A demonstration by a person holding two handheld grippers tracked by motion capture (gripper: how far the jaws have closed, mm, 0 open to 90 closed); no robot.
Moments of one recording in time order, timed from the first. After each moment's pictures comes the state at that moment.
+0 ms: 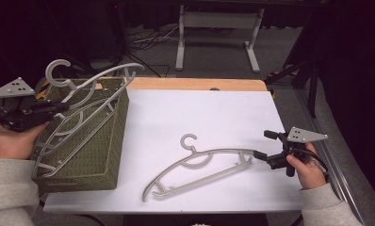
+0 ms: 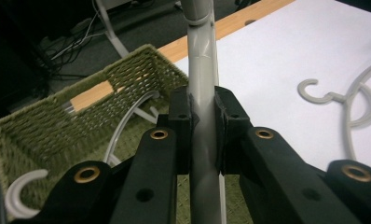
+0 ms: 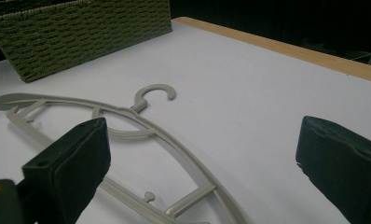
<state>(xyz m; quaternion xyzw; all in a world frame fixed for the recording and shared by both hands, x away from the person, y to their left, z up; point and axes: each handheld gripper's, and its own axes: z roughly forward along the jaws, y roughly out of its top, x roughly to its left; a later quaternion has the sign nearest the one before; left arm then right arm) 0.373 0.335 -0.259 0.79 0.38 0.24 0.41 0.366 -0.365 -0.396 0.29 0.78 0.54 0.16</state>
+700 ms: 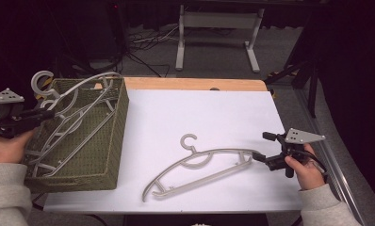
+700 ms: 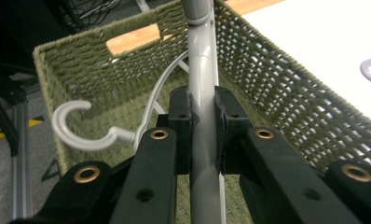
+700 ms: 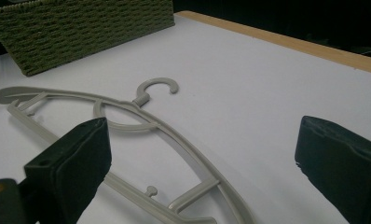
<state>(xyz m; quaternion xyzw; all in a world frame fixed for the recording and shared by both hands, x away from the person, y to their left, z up) 0.384 0.381 -0.301 0.77 0.46 0.23 0.37 0.366 -0.363 -0.402 0.28 0.78 0.53 0.15</state>
